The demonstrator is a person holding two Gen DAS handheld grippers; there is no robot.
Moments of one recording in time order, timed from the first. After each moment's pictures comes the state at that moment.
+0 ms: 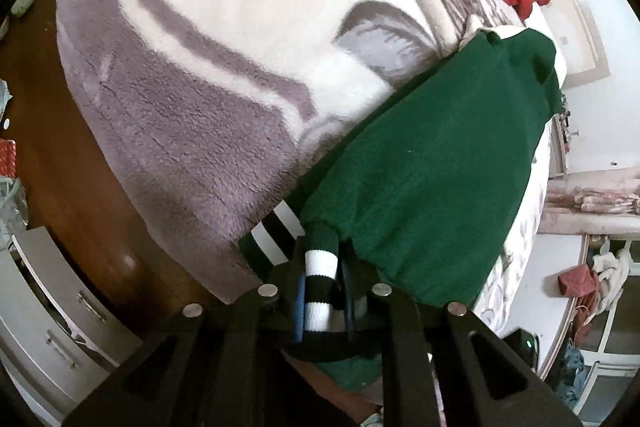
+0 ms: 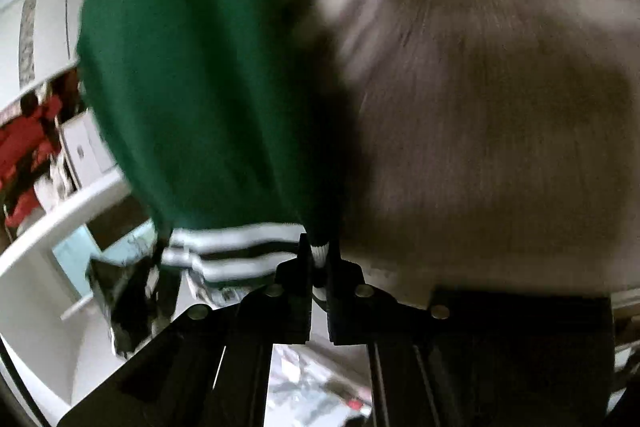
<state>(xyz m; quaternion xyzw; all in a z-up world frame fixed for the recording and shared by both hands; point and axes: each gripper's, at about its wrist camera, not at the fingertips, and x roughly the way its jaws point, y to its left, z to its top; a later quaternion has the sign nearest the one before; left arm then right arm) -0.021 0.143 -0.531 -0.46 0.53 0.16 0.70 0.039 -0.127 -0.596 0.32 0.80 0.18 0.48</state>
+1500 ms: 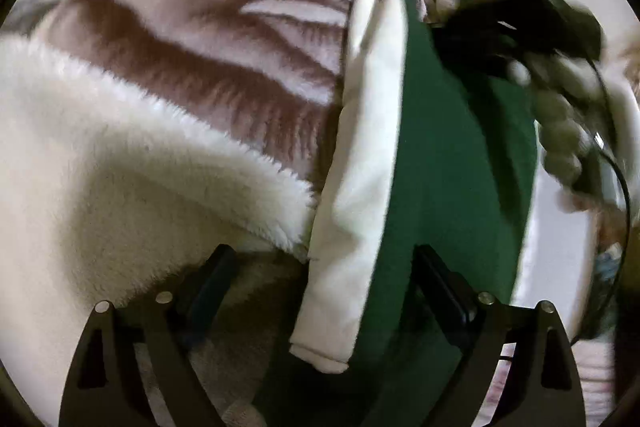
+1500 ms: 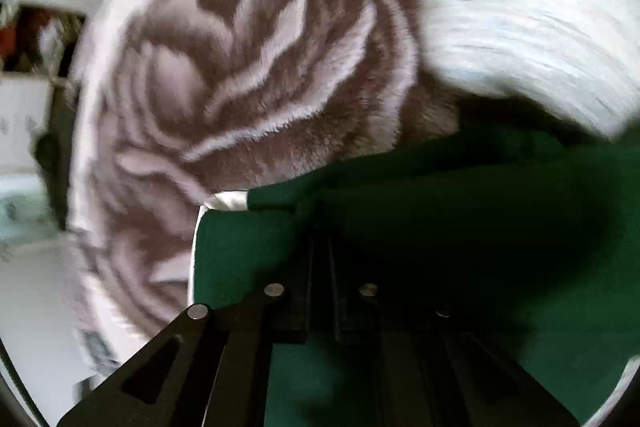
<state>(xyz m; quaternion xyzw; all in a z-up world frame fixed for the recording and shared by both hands) 0.317 0.196 -0.586 -0.33 0.61 -0.02 0.72 0.567 0.084 -0.565 0.06 0.73 0.21 0.65</state>
